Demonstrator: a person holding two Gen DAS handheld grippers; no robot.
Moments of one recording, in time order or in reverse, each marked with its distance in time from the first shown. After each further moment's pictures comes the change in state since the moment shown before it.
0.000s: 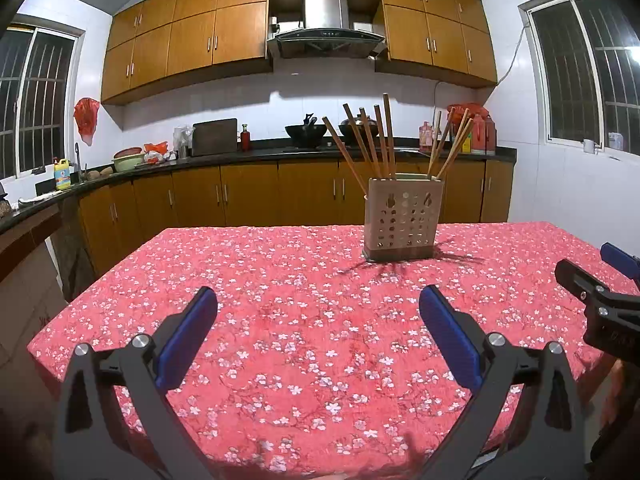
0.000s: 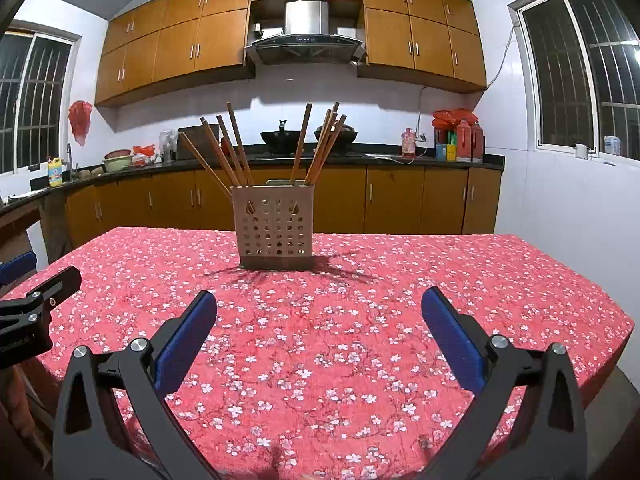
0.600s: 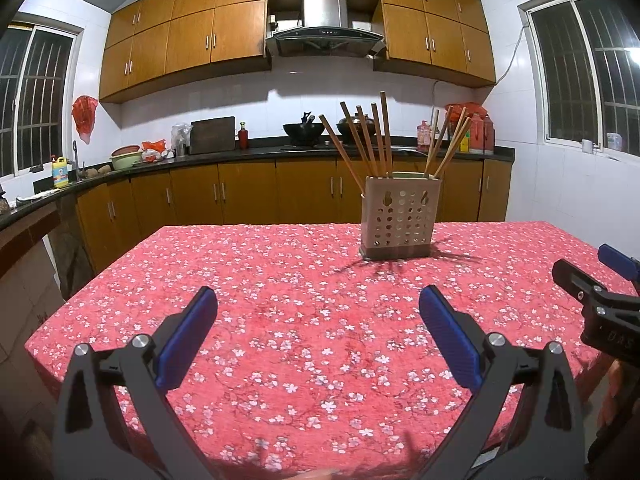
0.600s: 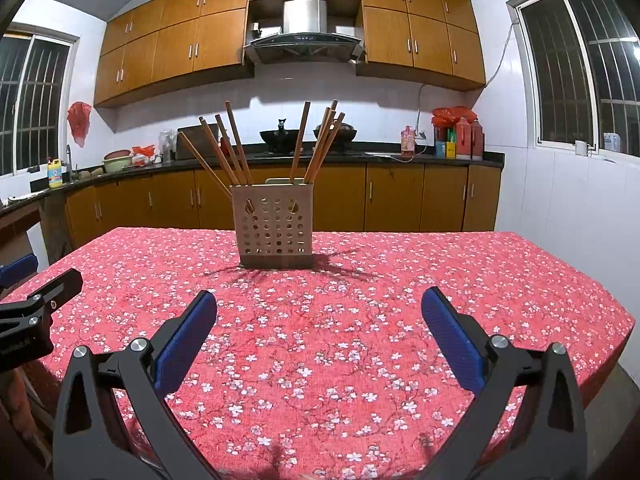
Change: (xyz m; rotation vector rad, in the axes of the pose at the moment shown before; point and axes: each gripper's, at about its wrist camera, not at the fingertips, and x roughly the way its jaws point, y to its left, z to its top) left arm 0.001 -0.003 -0.002 -0.002 0.004 -0.007; right arm 0.000 -0.001 -0.001 0.002 0.001 -0.001
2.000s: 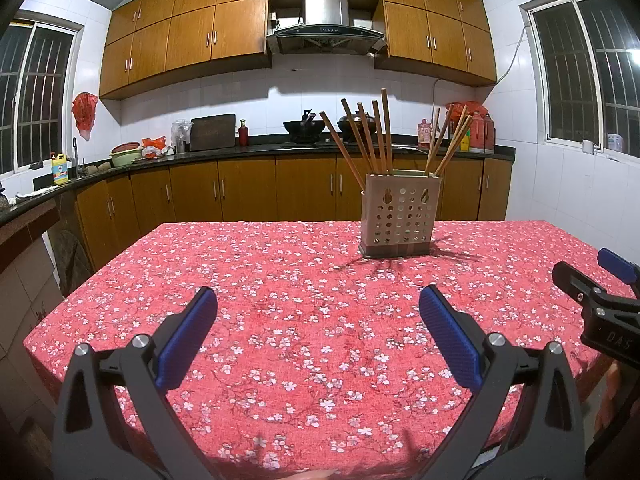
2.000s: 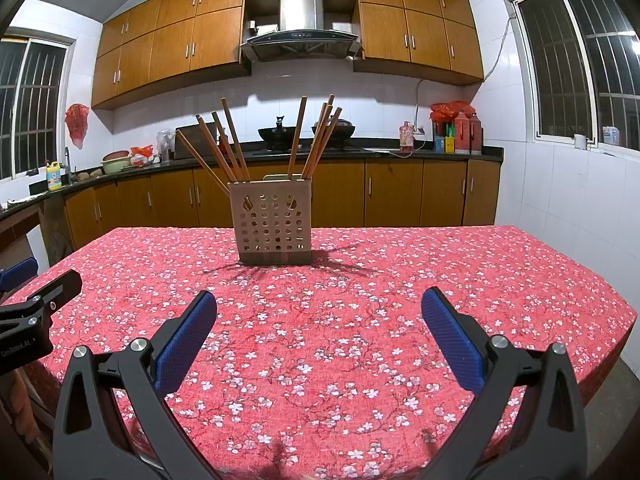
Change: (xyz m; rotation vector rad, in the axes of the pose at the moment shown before) left arm 0.003 -0.004 -0.002 -0.005 0.007 -0.001; right arm 0.001 0.001 -0.003 0.013 0.013 0.000
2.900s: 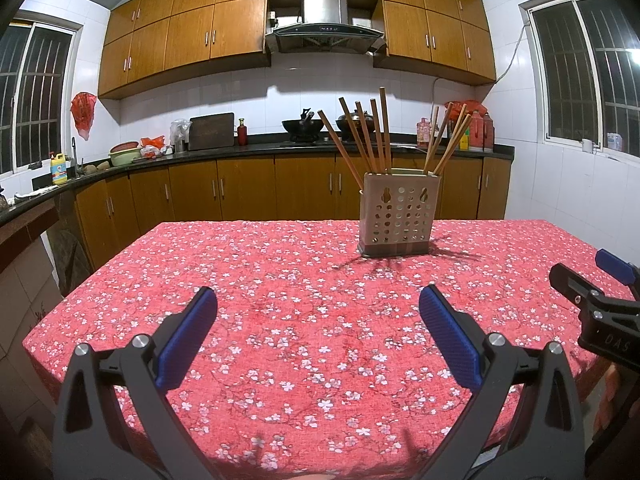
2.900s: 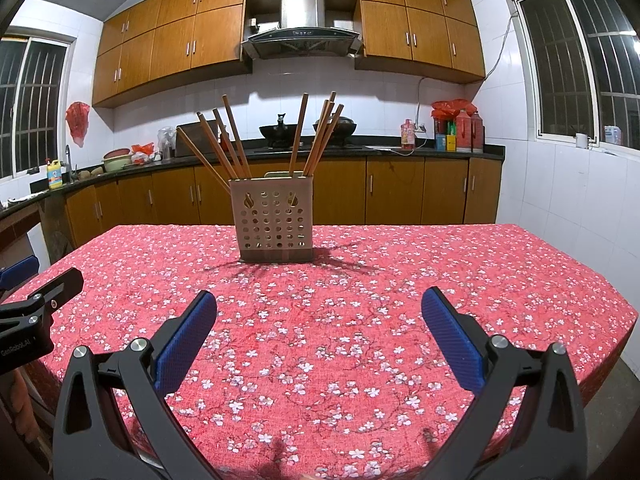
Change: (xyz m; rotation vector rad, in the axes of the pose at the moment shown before) left arm -0.001 0.000 0.000 0.000 0.001 -0.001; right arm 0.002 0.004 -0.001 0.002 0.005 -0.001
